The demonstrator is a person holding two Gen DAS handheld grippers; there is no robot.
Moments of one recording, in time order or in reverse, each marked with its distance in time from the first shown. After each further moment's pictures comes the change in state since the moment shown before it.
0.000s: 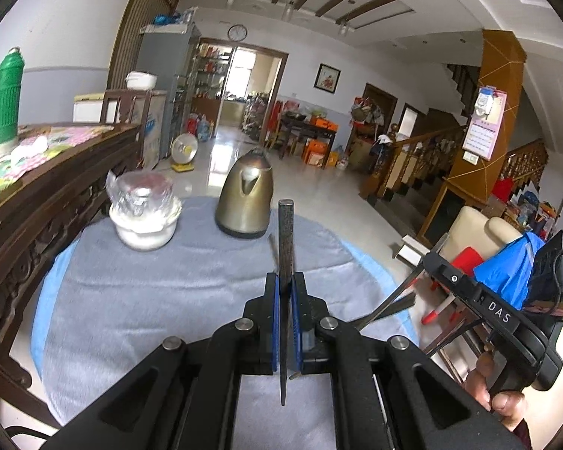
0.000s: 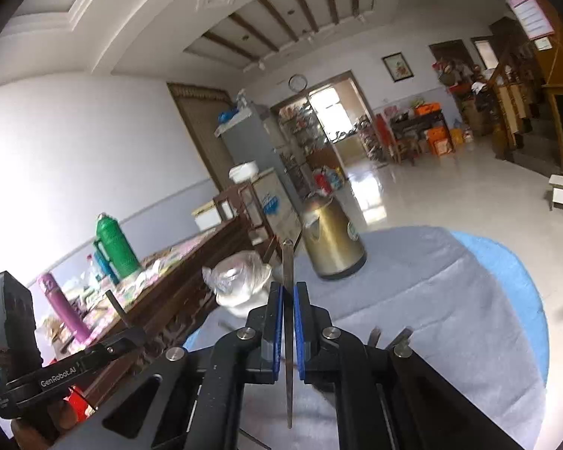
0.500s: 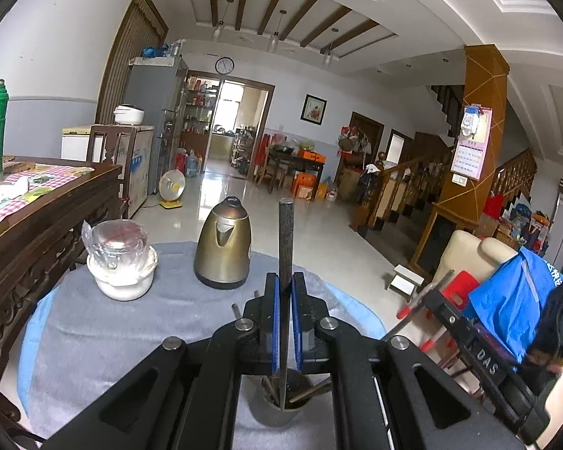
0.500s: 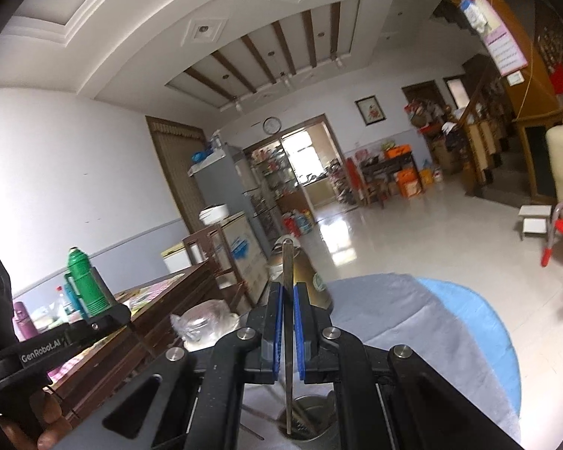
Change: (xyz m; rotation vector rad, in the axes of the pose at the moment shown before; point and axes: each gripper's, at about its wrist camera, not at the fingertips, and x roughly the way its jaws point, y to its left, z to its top) left arm 0.021 -0.032 0.032 0.029 -0.134 -0.029; right arm -0.008 -0.004 0.021 -0.034 -0.171 -0.149
